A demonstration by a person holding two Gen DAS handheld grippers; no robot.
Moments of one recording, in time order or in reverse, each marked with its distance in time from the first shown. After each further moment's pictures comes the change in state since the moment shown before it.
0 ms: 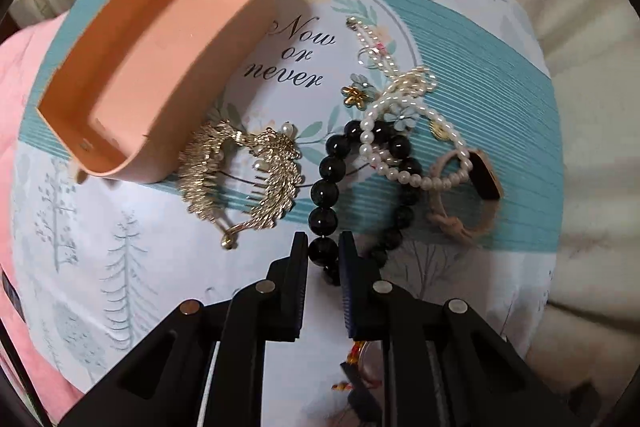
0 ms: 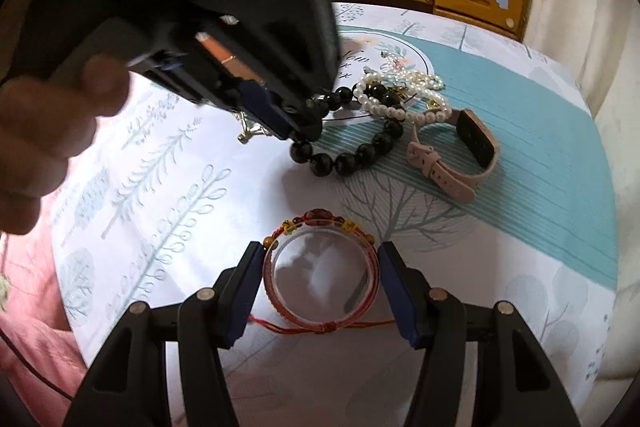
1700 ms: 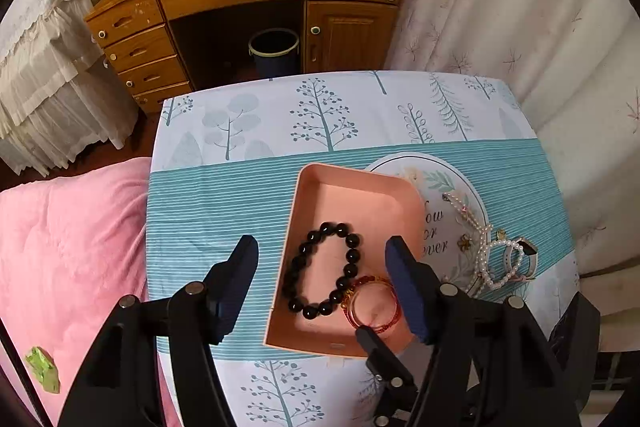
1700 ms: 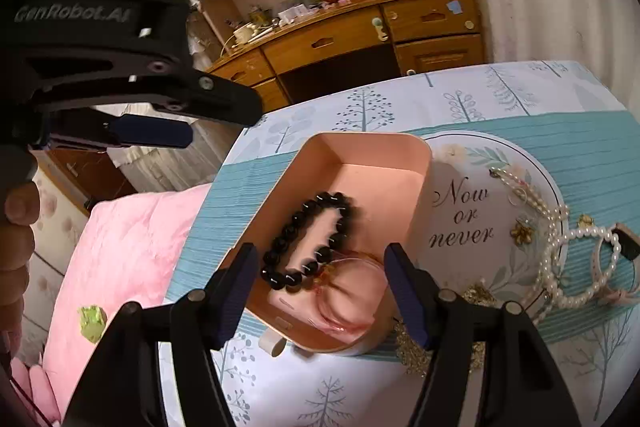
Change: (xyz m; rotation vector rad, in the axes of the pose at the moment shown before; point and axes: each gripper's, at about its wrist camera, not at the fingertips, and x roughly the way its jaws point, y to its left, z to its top) left arm -0.120 0.130 0.117 0.336 -0.281 0.011; right arm 0.071 0.093 0.146 0.425 -0.276 -0.049
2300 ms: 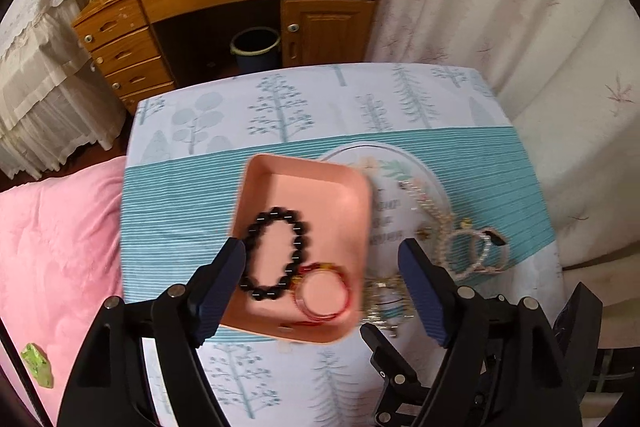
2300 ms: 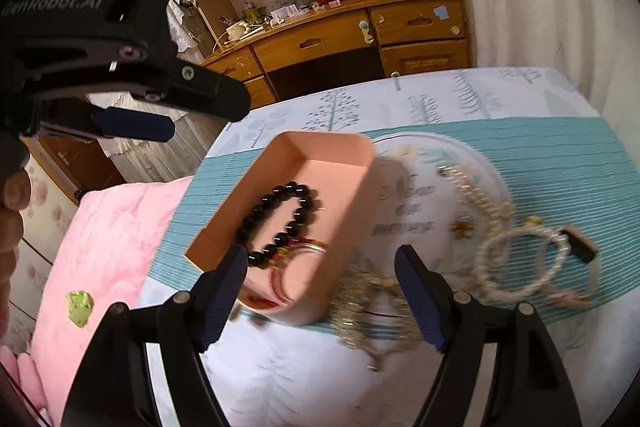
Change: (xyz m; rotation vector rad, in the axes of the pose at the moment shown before) left arm -0.013 -0.055 -0.011 0.026 0.001 -0.042; right arm -0.044 -0.038 -0.004 -0.080 0.000 -0.059
